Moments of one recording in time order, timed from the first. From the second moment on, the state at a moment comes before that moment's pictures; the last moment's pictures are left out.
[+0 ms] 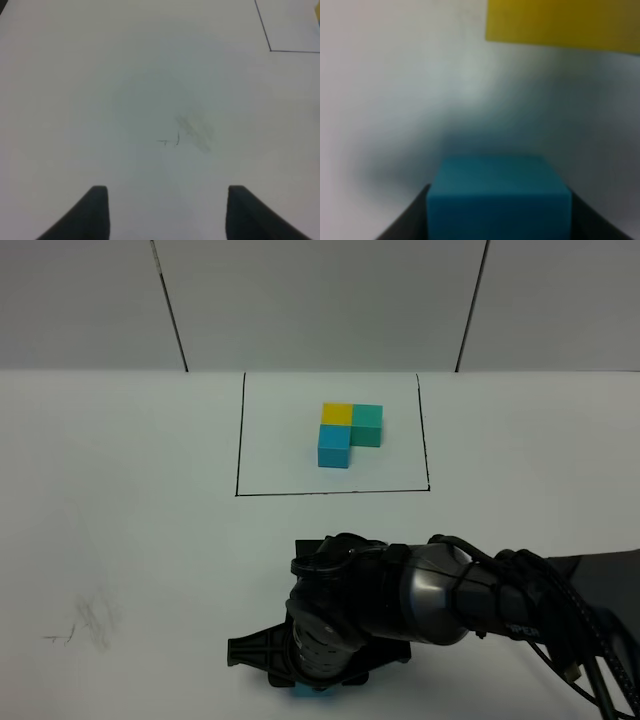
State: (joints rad) left arm 0.00 -0.01 -0.51 0.03 1.07 -0.06; right arm 0.97 2.04 -1.22 -0.09 0.61 1.03
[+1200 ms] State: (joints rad) left arm 0.00 -0.01 -0.51 0.08 1.07 -0.06; right arm 0.97 2.16 -1.43 -0.26 0.88 1.28
